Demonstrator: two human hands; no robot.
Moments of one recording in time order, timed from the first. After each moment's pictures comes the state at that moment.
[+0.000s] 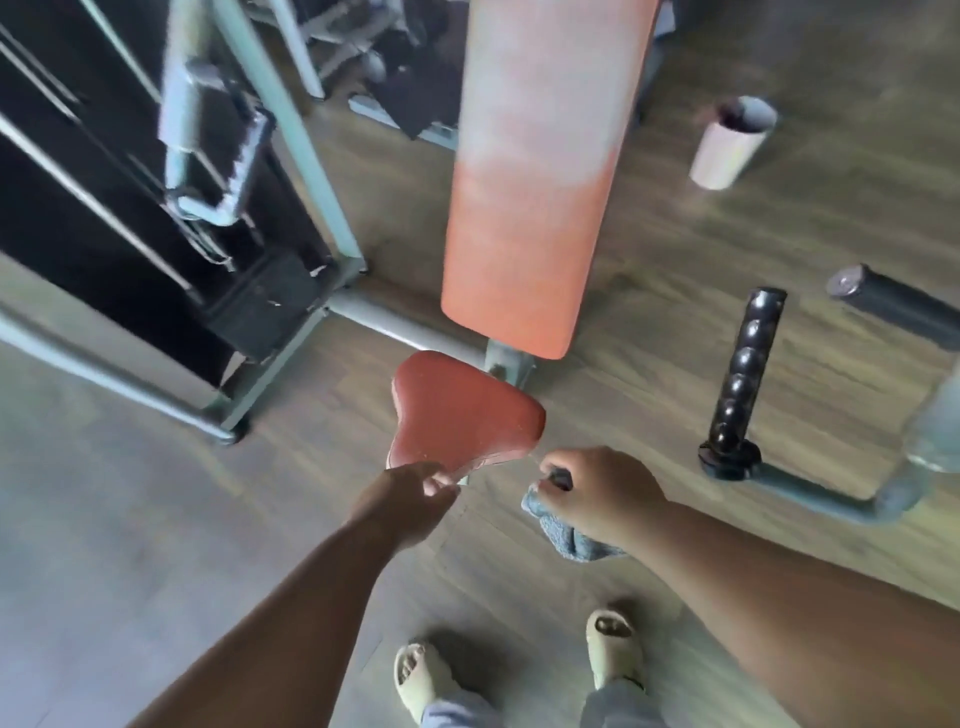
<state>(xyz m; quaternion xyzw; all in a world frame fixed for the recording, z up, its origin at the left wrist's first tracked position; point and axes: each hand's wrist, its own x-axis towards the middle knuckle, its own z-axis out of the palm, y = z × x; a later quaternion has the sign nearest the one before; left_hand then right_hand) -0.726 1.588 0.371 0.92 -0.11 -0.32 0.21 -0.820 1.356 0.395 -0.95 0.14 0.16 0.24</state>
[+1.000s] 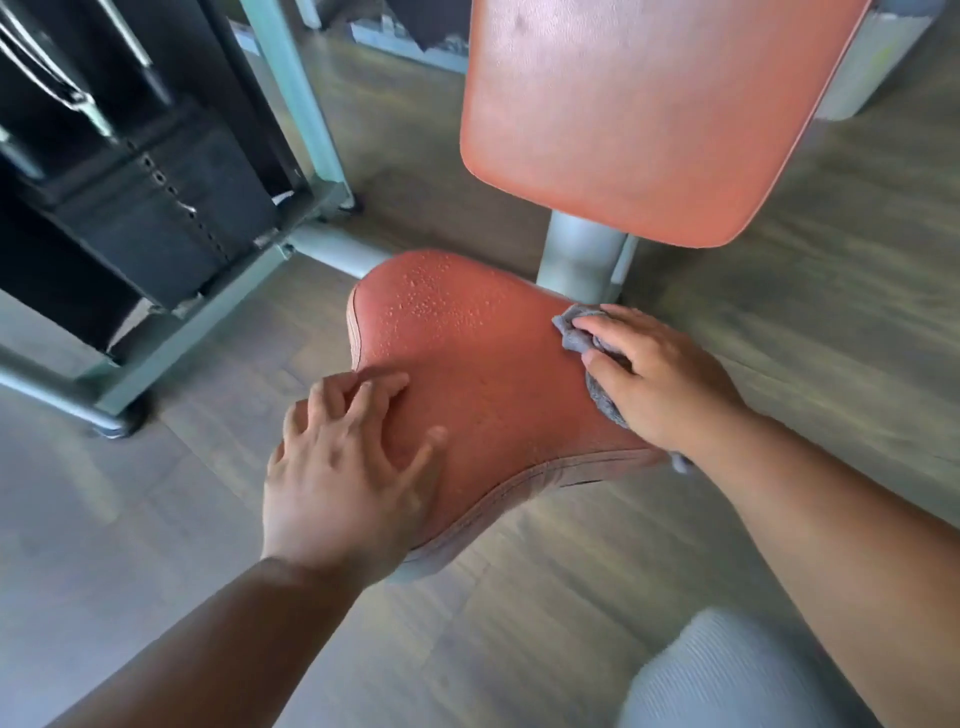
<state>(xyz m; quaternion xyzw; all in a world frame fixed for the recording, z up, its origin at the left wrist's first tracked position) -0.632 1.599 0.047 0.98 -0.07 -0.02 0.16 -0.635 1.316 -0.011 -0.96 0.09 -0.07 0.24</state>
